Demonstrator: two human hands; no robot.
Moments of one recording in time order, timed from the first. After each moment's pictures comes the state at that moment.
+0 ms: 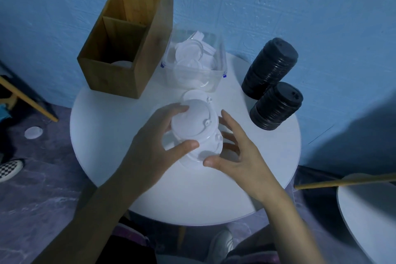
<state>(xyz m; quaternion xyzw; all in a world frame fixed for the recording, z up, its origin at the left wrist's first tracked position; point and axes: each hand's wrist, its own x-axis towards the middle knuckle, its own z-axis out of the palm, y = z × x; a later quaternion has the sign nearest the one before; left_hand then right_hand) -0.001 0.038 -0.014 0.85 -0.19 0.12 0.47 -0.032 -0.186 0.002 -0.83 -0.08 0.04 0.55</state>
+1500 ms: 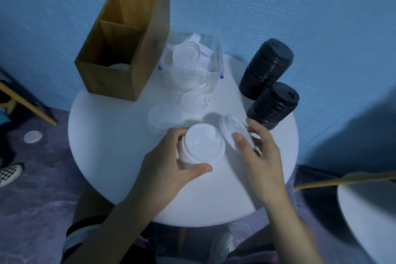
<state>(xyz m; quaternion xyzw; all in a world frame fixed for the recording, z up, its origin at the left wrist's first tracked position) -0.027 0.011 -0.033 0.88 -0.10 0.05 0.46 -0.035 -0.201 -0.014 -0.78 0.08 -0.14 0.60</state>
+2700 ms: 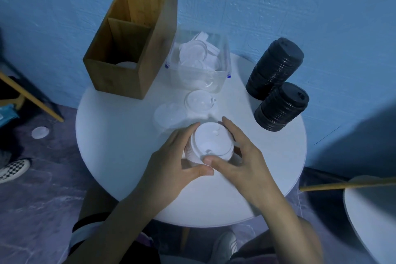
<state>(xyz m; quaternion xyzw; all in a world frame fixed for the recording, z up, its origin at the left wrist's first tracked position) -0.015 0.018 -0.050 0.86 -0.16 0.04 0.49 -0.033 -0.178 -0.011 -0.85 -0.05 0.00 0.53</state>
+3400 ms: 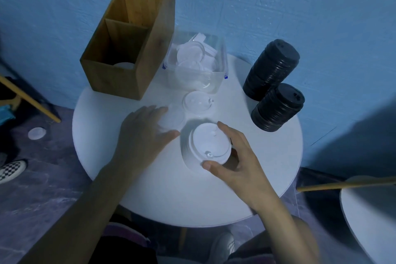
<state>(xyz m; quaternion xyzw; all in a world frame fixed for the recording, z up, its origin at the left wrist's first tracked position) 0.045 0.057 -0.041 0.96 -0.09 0.13 0.23 -0.037 -0.185 -0.021 -0.85 -0.08 -0.01 0.51</state>
